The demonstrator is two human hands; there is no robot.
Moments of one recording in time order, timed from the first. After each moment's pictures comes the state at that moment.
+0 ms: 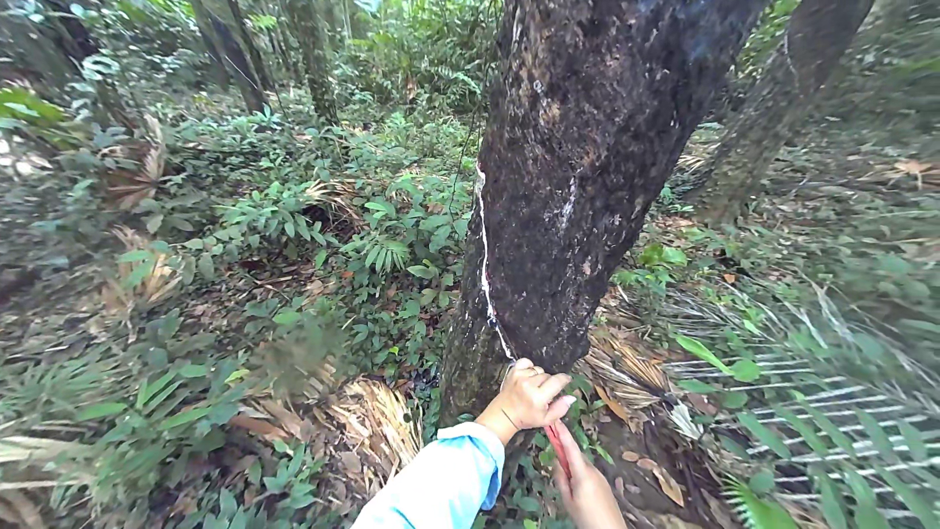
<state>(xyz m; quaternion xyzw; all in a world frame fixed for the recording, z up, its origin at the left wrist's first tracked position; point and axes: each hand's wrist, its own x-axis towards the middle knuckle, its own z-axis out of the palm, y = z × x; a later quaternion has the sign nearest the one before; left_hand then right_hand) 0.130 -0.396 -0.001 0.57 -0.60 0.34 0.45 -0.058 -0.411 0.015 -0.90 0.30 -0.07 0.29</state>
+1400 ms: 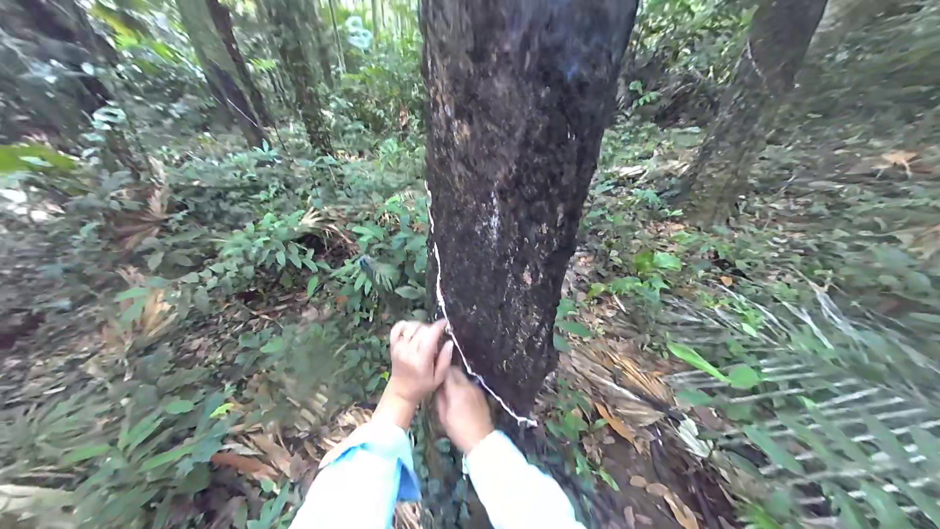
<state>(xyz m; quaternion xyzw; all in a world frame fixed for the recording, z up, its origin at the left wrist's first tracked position) 0.192 -0.342 0.077 0.67 -0.45 0.46 0.36 0.077 -0.405 0.086 -0.93 0.15 -0.06 0.32</state>
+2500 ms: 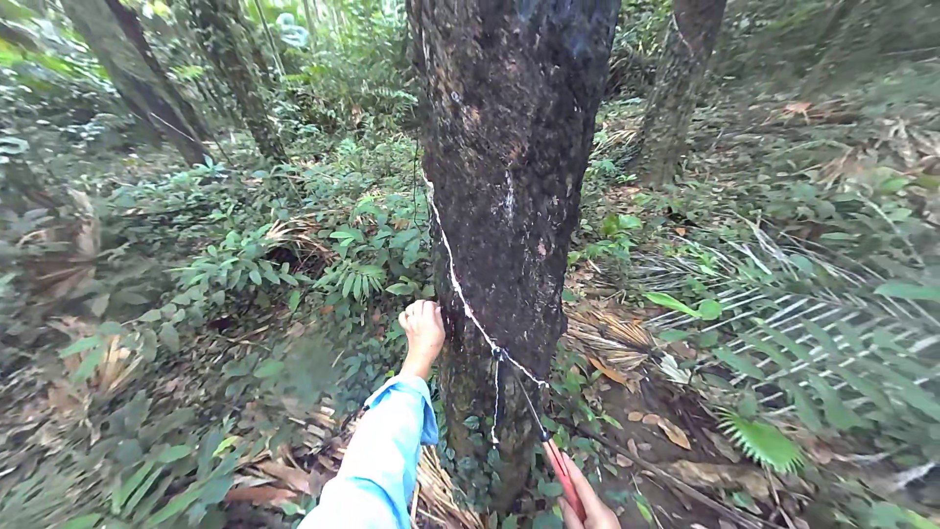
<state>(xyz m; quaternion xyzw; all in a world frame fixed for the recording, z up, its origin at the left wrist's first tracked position) 0.265 -0.344 0.037 0.88 -0.35 0.10 0.31 -0.105 -0.350 -0.029 -0.82 0.36 -0.13 0.43</state>
